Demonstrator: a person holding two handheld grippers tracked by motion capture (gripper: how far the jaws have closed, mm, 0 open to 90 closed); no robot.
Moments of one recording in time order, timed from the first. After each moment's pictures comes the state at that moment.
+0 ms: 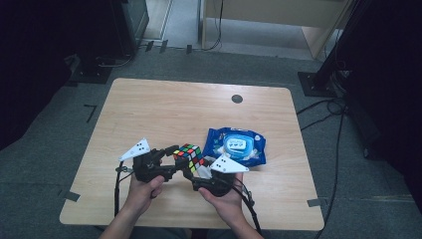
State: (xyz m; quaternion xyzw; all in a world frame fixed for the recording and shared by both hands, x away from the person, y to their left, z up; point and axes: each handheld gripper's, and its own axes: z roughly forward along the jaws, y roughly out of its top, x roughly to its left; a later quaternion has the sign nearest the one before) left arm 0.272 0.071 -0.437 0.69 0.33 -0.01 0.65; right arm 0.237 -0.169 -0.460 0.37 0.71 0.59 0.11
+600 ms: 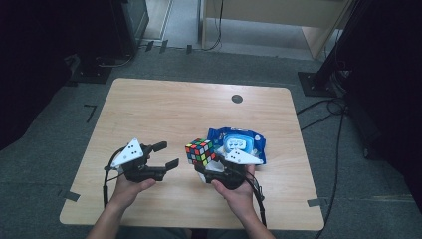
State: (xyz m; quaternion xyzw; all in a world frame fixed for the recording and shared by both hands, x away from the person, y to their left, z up) left arm 0.271 0.093 -0.436 0.75 0.26 0.13 0.59; right arm 0.251 -0.202 -0.452 0.39 0.70 0.59 0.08
